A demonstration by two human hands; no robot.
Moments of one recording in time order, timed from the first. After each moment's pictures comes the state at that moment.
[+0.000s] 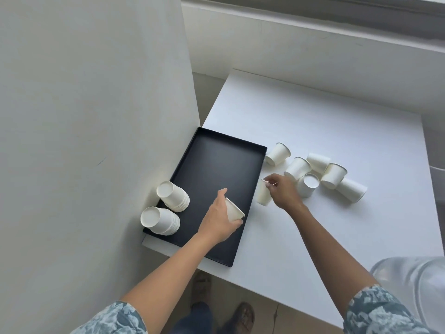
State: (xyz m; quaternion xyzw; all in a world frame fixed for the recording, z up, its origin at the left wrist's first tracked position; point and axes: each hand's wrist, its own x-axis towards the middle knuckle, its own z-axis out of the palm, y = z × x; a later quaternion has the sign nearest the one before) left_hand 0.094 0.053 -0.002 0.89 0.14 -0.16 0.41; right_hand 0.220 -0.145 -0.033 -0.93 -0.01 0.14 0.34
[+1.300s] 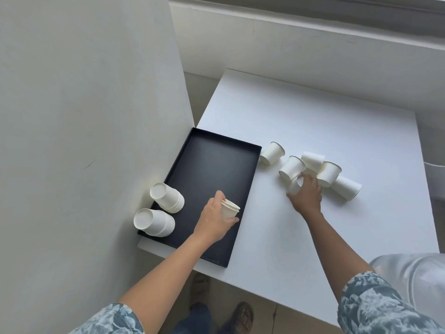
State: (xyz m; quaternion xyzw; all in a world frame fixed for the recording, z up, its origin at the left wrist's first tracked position) left_hand 0.098 0.048 -0.006 0.90 0.13 -0.13 0.41; right_hand 0.221 -0.216 -0.054 -0.95 0.14 0.09 0.26
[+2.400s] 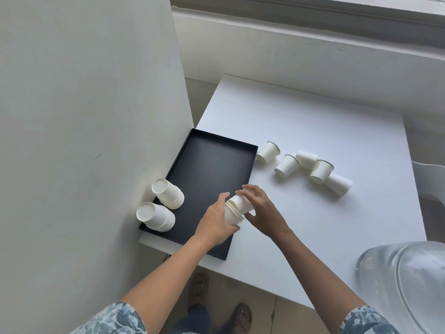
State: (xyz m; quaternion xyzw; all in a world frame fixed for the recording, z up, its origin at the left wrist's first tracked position) left_hand 0.070 0.039 0.002 0.91 0.09 -0.15 0.37; right_hand 0.128 -0.137 -0.017 -0.90 -0.28 0.04 0.32
